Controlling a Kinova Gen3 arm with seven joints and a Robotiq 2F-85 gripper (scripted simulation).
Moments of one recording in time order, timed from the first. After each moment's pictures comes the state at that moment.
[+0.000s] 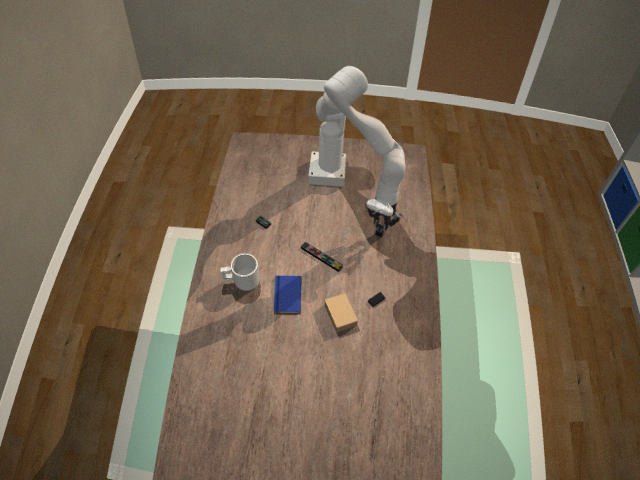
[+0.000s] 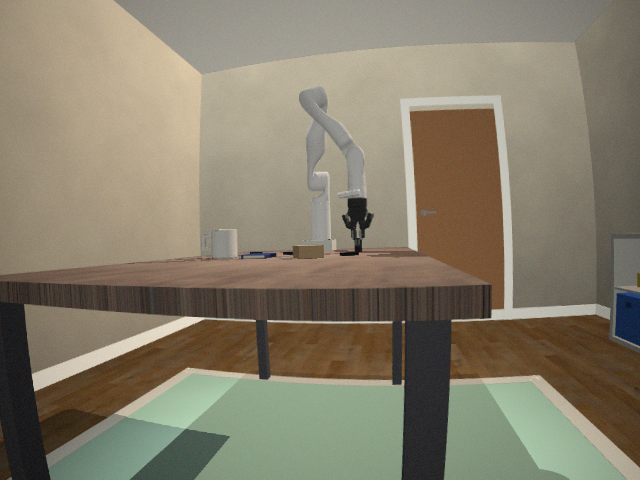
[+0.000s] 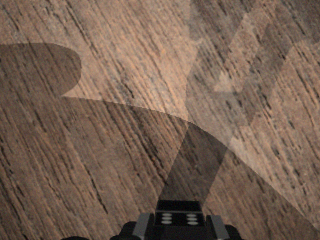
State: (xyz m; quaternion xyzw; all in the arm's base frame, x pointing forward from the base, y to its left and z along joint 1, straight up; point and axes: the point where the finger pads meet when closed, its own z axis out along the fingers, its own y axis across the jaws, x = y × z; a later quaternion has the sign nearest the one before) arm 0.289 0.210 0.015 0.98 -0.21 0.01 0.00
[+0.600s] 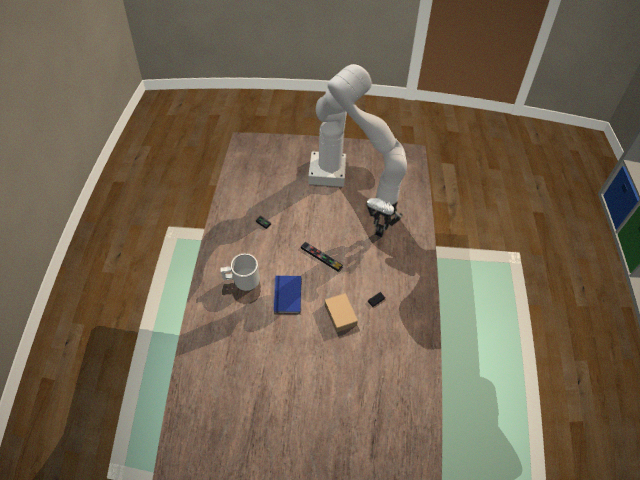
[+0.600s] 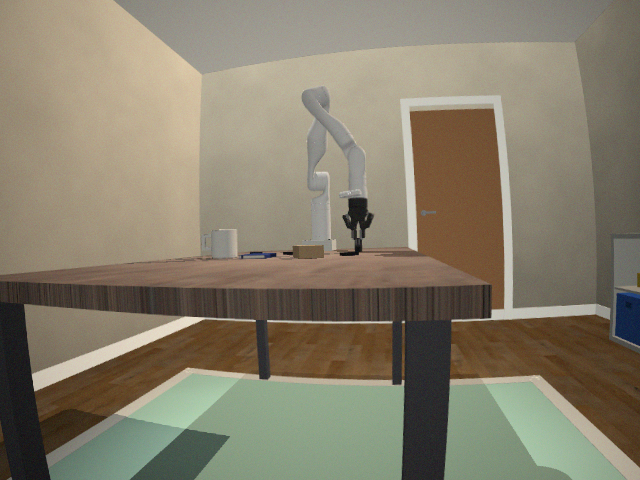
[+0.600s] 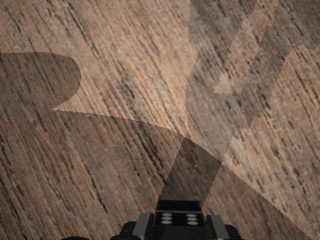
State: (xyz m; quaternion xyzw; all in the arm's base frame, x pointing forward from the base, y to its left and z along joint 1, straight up) arm 0.288 0.211 0.015 0.98 -0.21 0.02 0.00
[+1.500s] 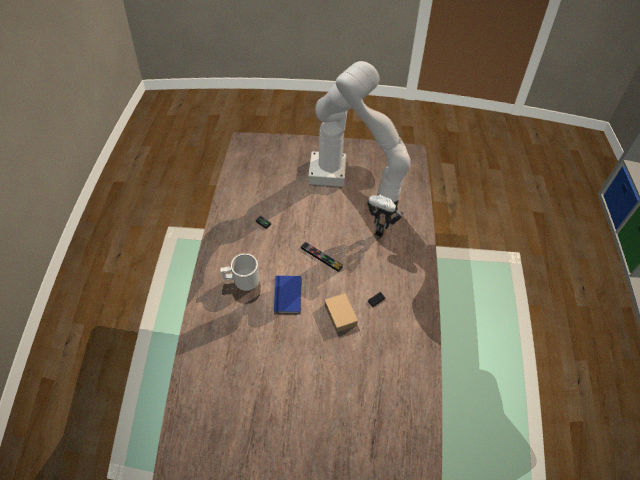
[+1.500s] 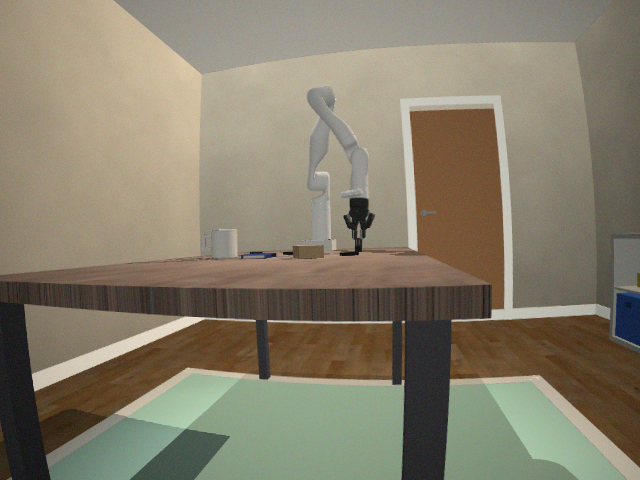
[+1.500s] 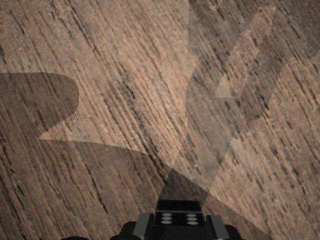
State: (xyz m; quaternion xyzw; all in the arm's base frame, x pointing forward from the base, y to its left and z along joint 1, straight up) arm 0.285 0.213 0.015 0.98 -0.21 0.05 0.01
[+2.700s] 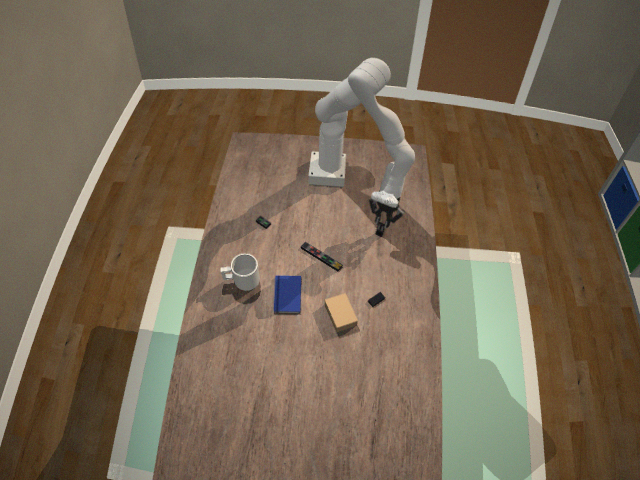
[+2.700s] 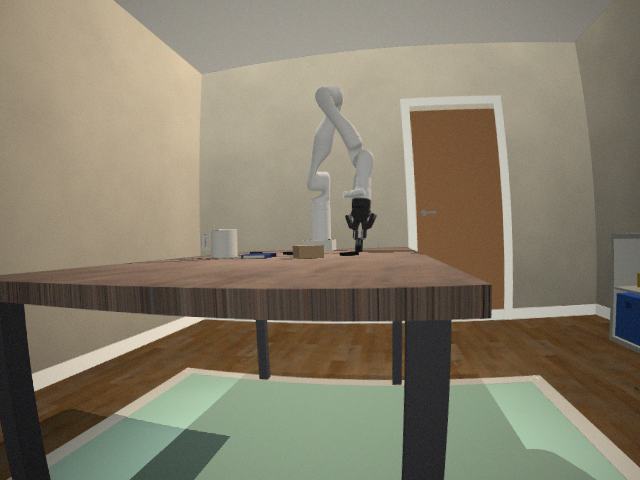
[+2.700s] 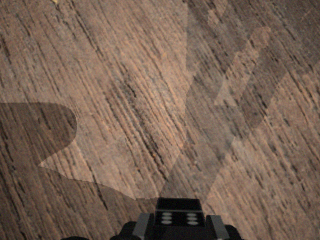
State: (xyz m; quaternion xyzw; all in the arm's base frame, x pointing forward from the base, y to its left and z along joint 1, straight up) arm 0.278 0.215 0.015 0.97 -0.21 0.08 0.02
